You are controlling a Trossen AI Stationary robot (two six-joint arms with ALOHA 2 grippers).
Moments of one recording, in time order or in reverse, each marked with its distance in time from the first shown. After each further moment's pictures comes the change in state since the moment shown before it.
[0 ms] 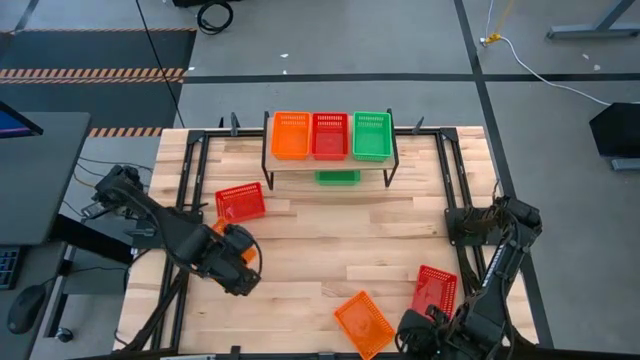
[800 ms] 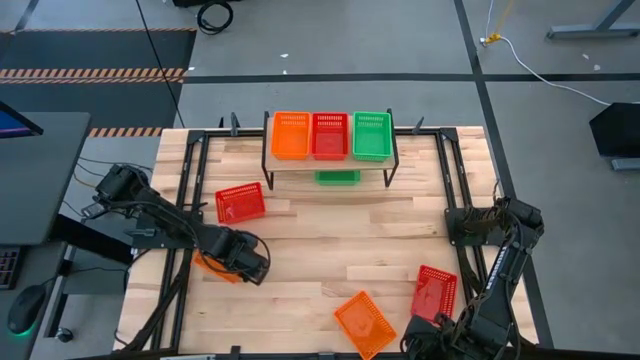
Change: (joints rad) left arm 0.127 0.000 -0.681 0.654 0.209 -0.096; right arm 0.034 0.000 0.000 0.025 -0.108 0.065
